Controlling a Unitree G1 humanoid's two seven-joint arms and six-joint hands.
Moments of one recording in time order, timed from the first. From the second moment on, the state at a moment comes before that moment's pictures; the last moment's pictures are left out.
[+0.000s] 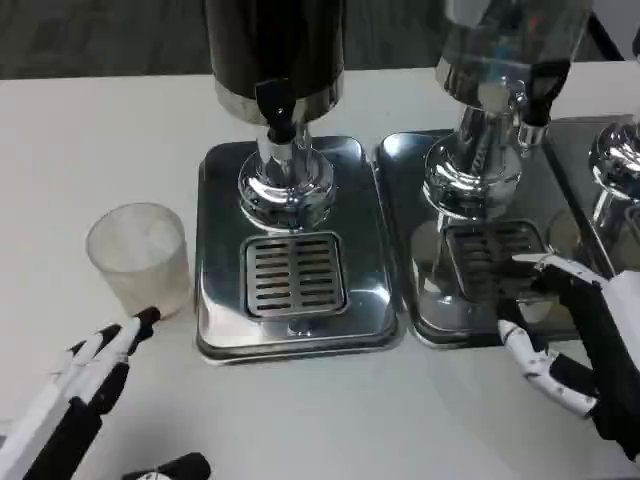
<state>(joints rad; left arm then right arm) 0.63 0.51 0.21 -0.18 0.47 -0.56 -0.05 0.35 -0.33 0.08 -0.32 -0.67 -0.06 -0.12</state>
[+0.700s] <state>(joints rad) 0.62 0.51 0.22 -0.16 0.42 -0.58 -0.06 0.34 -0.32 0.09 -0.32 -0.67 -0.06 -0.12</state>
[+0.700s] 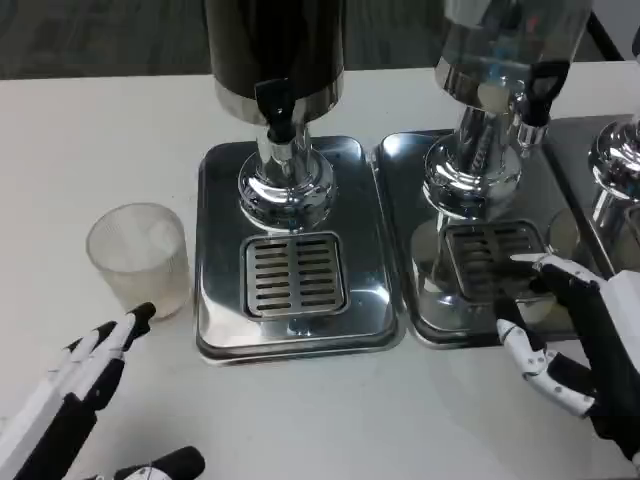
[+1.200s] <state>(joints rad) 0.49 0.50 0.28 0.01 0.30 -0.66 -0.03 0.35 -0.28 0.10 -0.33 -0.68 -0.05 -0.12</state>
